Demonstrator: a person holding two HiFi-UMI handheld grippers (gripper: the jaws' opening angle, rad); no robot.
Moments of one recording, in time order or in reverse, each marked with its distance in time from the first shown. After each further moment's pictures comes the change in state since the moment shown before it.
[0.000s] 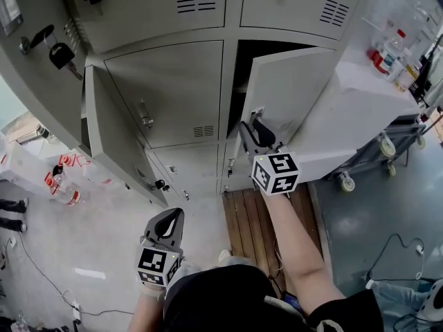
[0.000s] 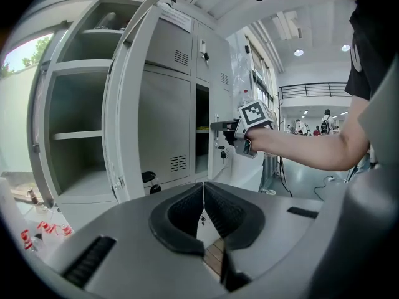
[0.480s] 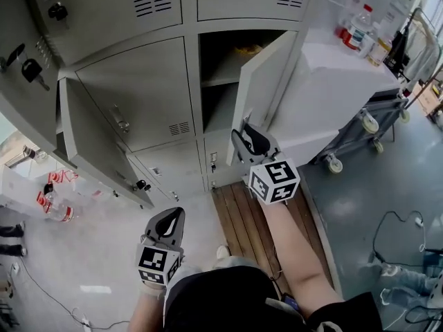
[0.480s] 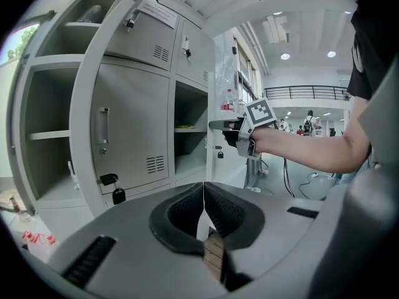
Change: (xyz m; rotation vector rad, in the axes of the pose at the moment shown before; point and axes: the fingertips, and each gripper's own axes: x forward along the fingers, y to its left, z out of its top) left arm 0.015 -0.045 0.003 0.042 -0.010 -0.144; right arm -0.075 -0.011 -0.003 0.007 -0.012 -0.051
